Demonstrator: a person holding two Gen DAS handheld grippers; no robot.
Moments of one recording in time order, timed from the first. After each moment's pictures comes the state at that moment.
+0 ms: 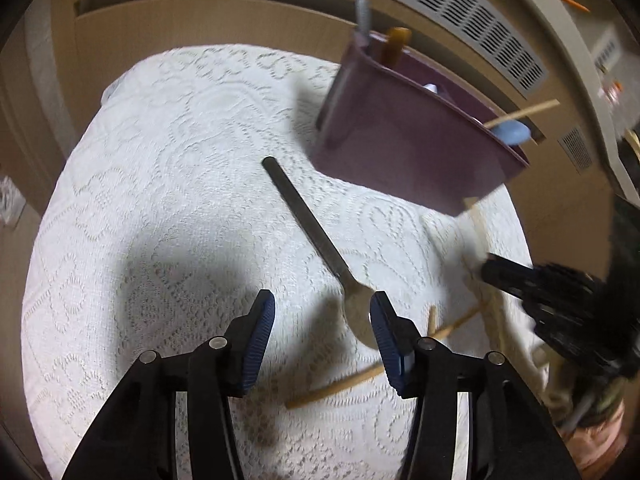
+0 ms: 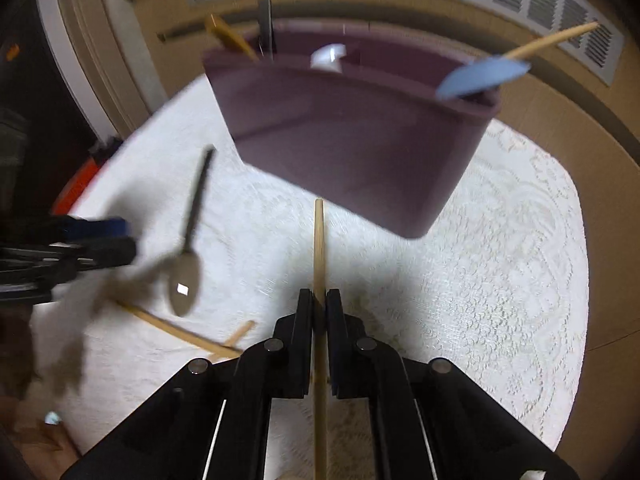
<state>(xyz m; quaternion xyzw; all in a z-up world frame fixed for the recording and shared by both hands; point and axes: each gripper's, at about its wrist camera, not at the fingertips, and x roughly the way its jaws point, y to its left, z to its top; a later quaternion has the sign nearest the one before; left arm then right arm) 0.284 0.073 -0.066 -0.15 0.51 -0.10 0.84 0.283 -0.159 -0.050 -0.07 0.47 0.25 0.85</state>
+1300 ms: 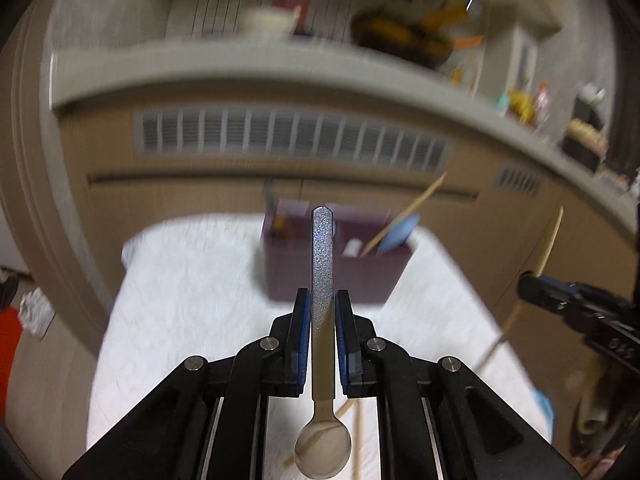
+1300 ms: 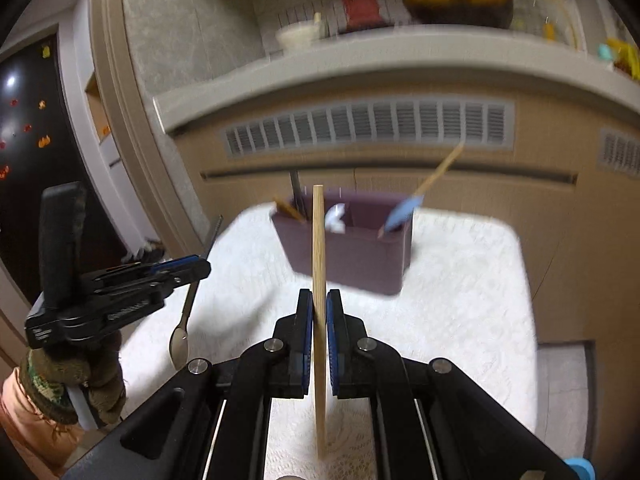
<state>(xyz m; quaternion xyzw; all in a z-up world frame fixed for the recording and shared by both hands) 0.198 0.031 0.077 -0.06 0.28 -0.12 0.95 0.172 -0.208 0.072 0.03 0.28 0.23 0.93</state>
